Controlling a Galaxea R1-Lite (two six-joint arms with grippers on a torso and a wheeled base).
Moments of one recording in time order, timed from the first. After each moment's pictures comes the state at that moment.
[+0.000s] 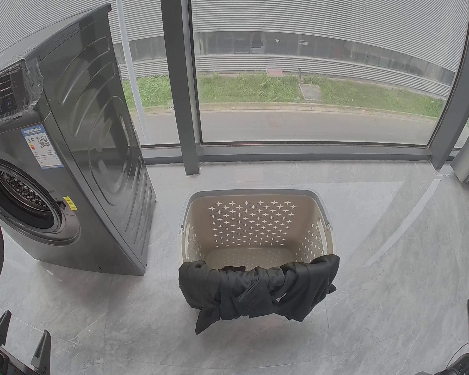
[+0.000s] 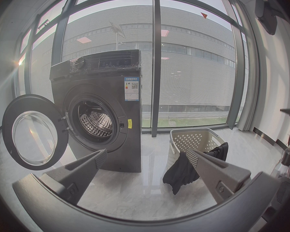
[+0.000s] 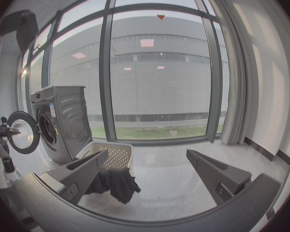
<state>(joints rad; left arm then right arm) 0.00 0.02 -0.02 0.00 0.01 -0.02 0.02 0.03 -0.12 -0.03 0.01 0.01</state>
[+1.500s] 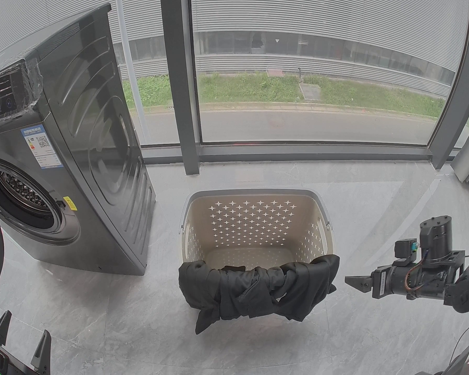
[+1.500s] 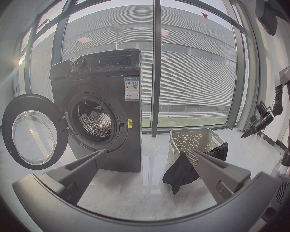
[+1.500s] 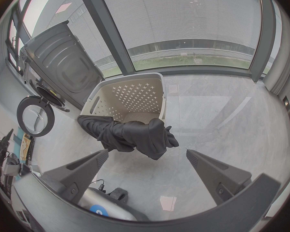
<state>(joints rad) 0.00 0.02 -0.02 0.00 0.01 -0.02 0.32 1.66 -0.32 -0.70 0.06 0.18</state>
